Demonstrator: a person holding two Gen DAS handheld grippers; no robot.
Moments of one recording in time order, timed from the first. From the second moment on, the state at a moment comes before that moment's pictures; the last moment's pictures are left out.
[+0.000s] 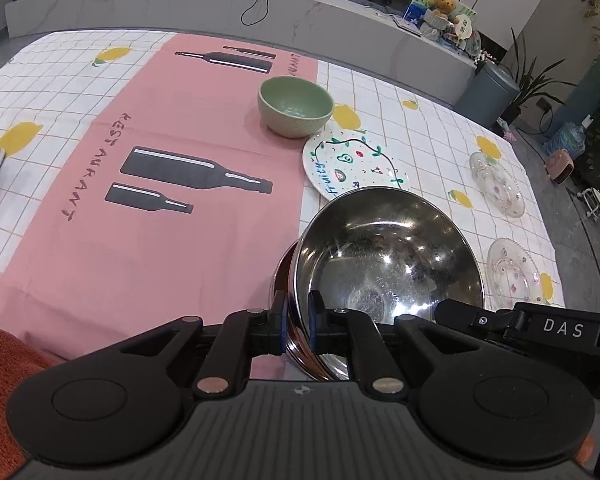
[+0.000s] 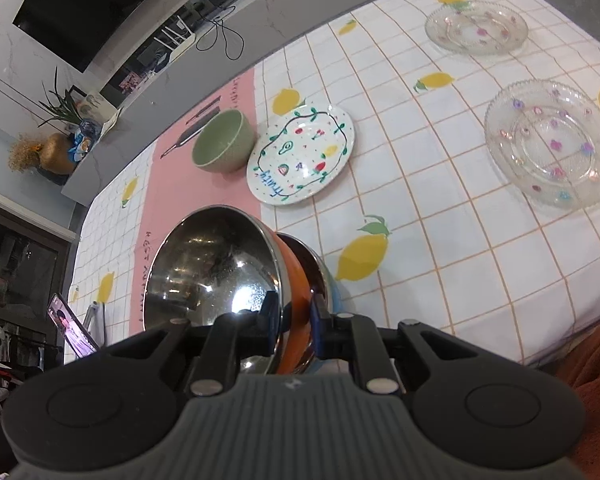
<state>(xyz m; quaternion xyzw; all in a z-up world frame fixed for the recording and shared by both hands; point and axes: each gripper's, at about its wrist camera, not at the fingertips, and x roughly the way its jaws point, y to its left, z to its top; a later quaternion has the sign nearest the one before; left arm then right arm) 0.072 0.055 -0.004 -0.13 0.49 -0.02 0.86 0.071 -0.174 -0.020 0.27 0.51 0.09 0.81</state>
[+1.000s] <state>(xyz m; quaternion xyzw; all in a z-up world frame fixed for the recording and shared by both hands) 0.078 0.057 -0.009 -0.11 0.49 -0.02 0.87 0.080 -0.169 -0.030 0.25 0.52 0.08 0.82</state>
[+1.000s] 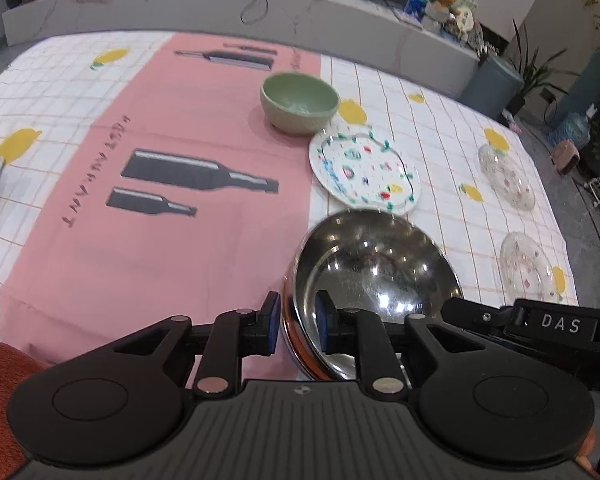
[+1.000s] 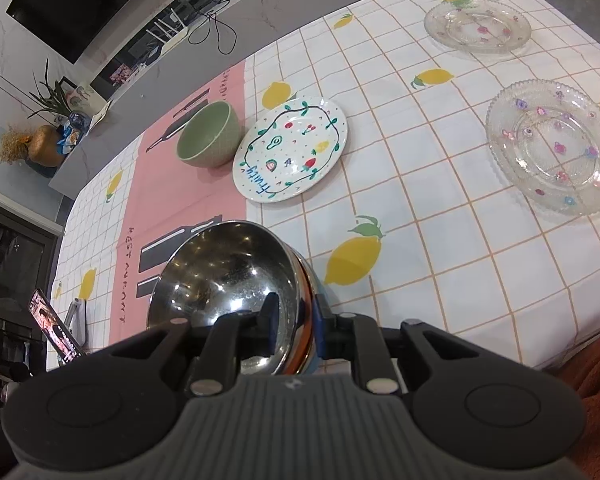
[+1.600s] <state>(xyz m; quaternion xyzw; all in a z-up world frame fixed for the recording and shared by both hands) 0.077 0.062 -0.010 -0.13 0.48 -0.03 0.87 0.077 -0.173 -0.027 0.25 0.51 0.07 0.82</state>
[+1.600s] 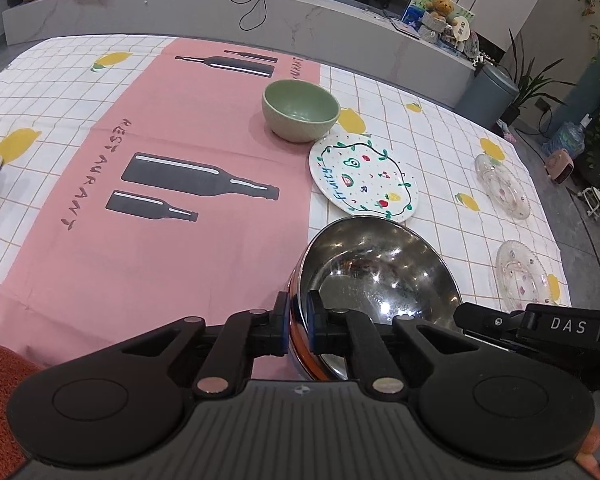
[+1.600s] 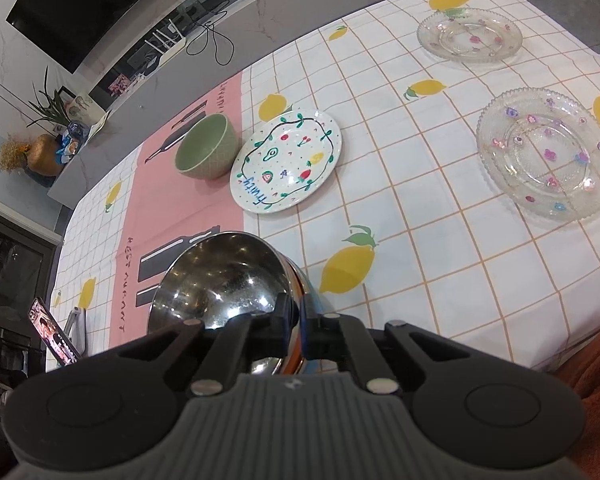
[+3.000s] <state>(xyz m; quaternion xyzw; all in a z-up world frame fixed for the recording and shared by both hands) 0.245 0.104 0.016 -0.12 0.40 -0.04 0.91 0.246 -0.087 0.005 0.12 0.48 0.10 0.86</state>
